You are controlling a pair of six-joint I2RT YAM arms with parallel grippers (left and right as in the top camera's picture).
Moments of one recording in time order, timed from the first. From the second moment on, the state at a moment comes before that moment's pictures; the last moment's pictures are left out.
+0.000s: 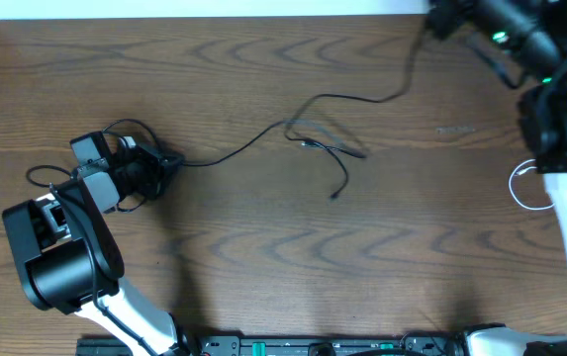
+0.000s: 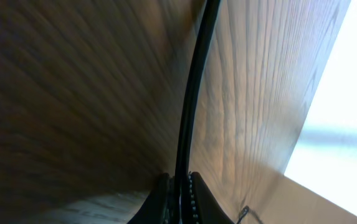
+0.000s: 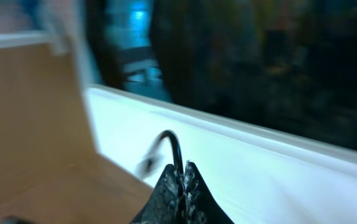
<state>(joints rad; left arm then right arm) 0.42 1.93 0.89 -0.06 0.75 -0.79 0.16 1.47 1.84 -0.25 -0.52 0.12</state>
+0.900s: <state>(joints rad) 0.51 1.92 0.89 -0.10 0.73 -0.79 -0.25 1.46 1.84 -0.74 -0.44 0.37</state>
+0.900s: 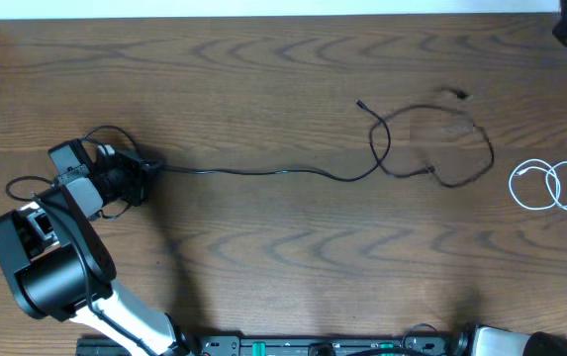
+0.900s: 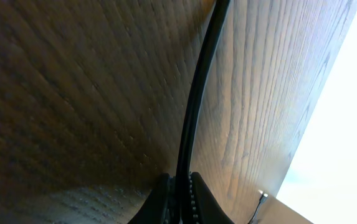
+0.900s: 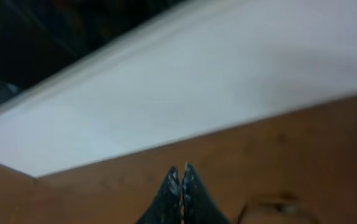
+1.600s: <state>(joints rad) 0.49 1.91 0.90 -0.10 0.71 -0.79 -0.10 1.80 1.84 -1.41 -0.36 0.14</state>
